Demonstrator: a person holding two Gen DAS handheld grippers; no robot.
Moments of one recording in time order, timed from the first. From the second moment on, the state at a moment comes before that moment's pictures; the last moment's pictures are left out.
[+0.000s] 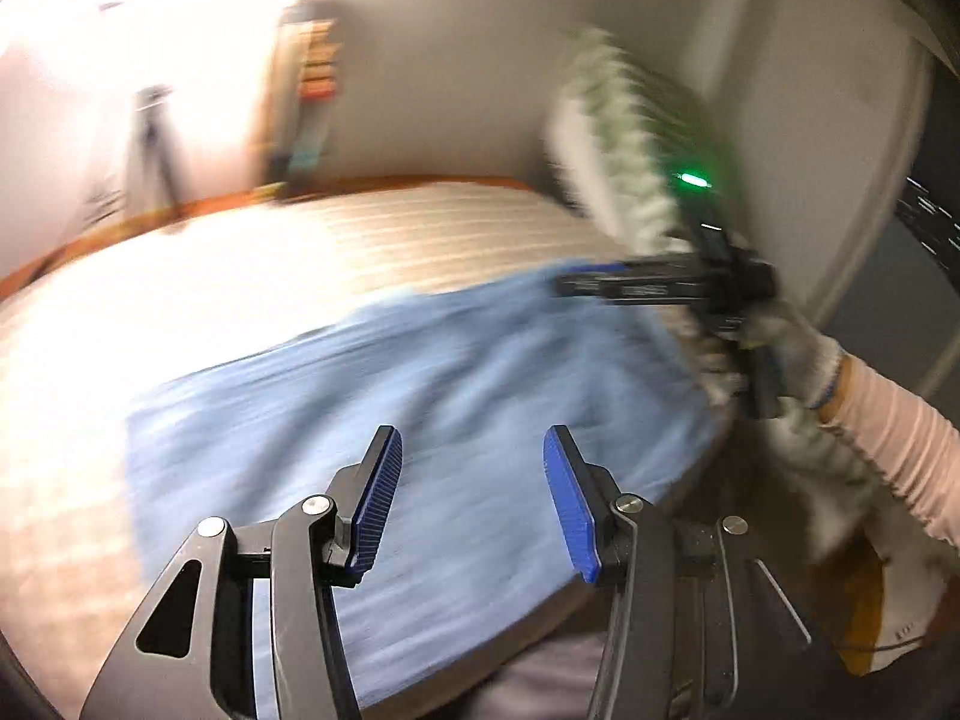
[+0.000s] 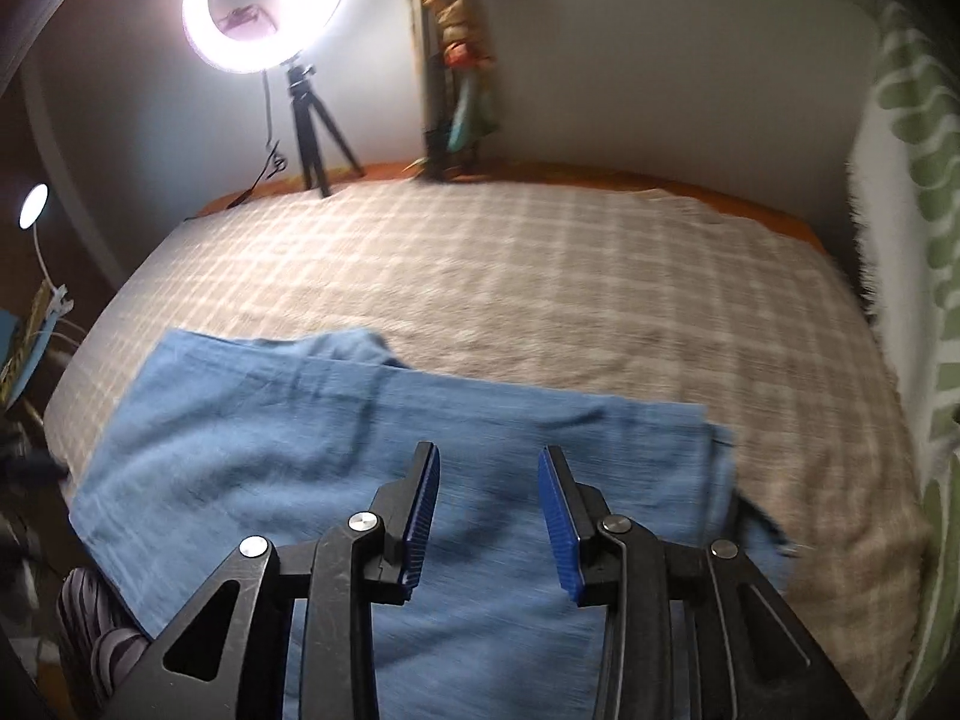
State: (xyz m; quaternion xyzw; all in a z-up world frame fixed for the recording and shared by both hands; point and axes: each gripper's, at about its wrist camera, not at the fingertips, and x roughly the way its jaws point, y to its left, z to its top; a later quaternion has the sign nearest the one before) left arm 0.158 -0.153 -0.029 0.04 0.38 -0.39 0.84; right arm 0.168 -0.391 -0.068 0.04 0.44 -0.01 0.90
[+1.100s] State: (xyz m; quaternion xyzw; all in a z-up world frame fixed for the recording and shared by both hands) left arm 0.141 -0.018 -0.123 -0.04 0.42 -0.26 0.87; right arm 0.223 -0.275 -0.072 0.04 0.48 0.06 0.87
